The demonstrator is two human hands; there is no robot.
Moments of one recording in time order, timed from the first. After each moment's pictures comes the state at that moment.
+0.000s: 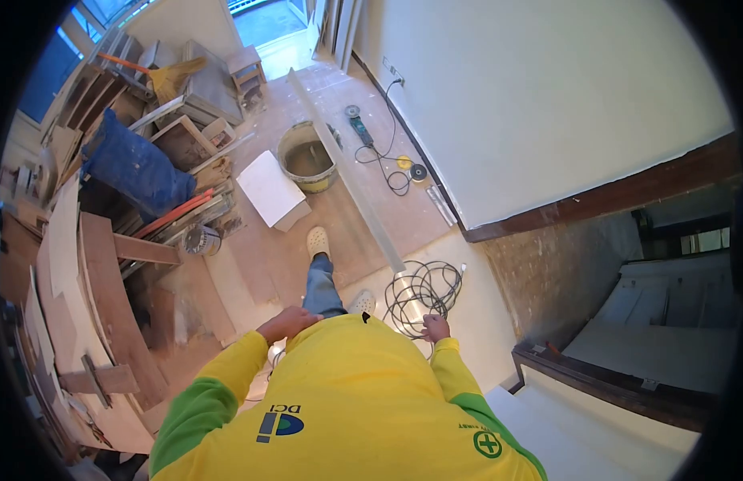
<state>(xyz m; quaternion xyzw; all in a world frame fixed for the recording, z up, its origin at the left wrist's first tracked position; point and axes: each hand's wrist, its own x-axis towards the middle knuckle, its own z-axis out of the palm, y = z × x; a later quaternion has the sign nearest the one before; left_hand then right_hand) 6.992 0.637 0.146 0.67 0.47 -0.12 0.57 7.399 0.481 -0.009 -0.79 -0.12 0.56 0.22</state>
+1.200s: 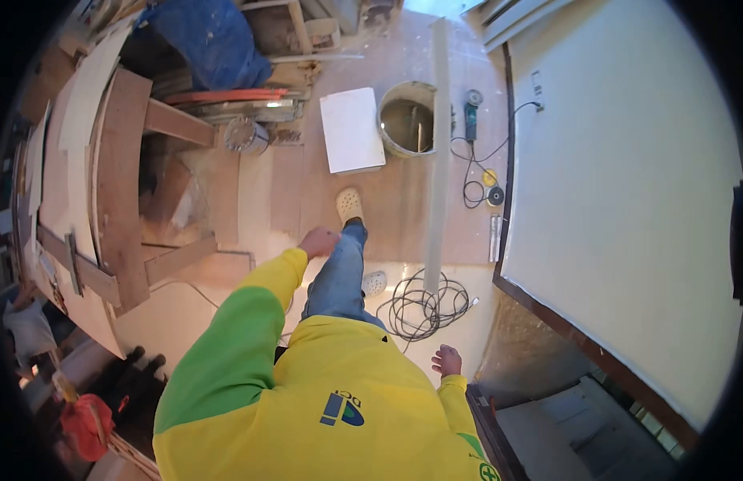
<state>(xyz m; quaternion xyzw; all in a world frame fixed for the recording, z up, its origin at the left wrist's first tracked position) 6.902 0.763 -0.071 0.39 0.71 0.07 0.58 7.384 0.585 0.034 -0.83 -0.06 0.55 0.07</state>
